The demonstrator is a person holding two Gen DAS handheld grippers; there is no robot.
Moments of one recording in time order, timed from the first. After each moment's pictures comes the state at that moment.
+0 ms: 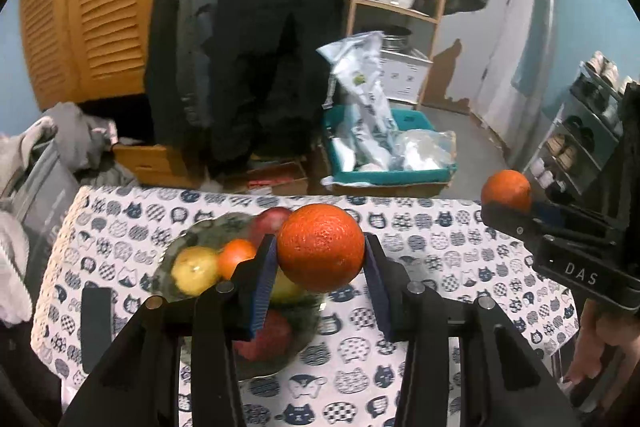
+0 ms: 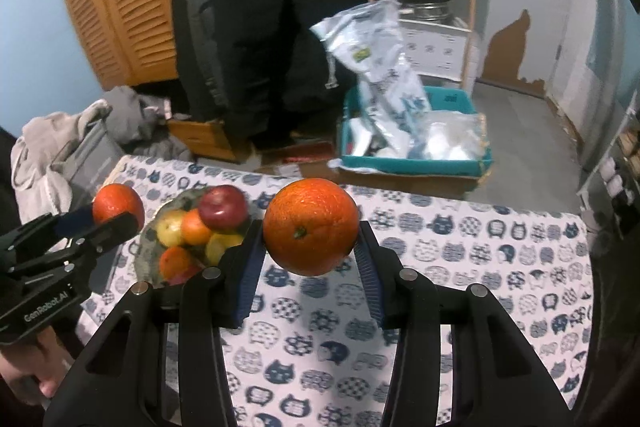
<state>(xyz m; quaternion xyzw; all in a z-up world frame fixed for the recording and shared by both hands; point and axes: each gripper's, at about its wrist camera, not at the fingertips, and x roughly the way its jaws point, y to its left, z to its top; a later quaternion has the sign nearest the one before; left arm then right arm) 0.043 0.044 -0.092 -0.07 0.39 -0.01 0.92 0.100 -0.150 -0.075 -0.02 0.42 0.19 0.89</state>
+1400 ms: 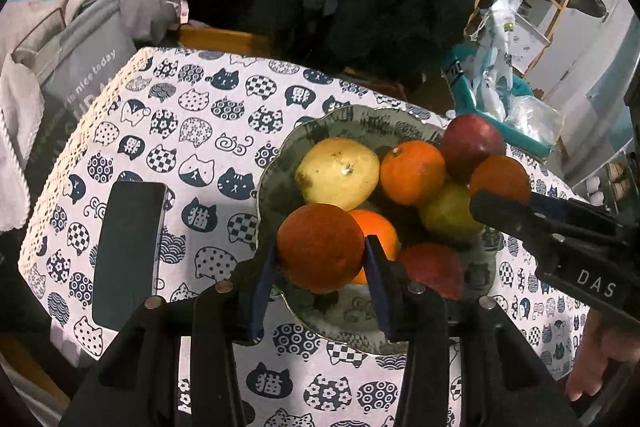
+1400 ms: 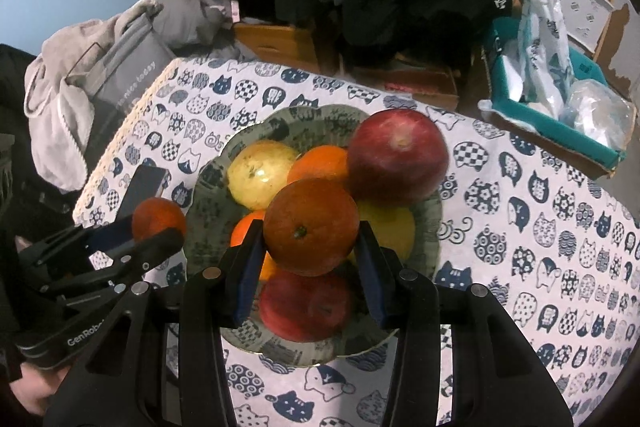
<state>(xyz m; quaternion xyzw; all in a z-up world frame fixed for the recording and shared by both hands) 0.039 0.191 -0.222 -0.15 0.50 0.09 0.85 0.126 0.035 -0.193 -0.06 0.53 0.30 0.79</state>
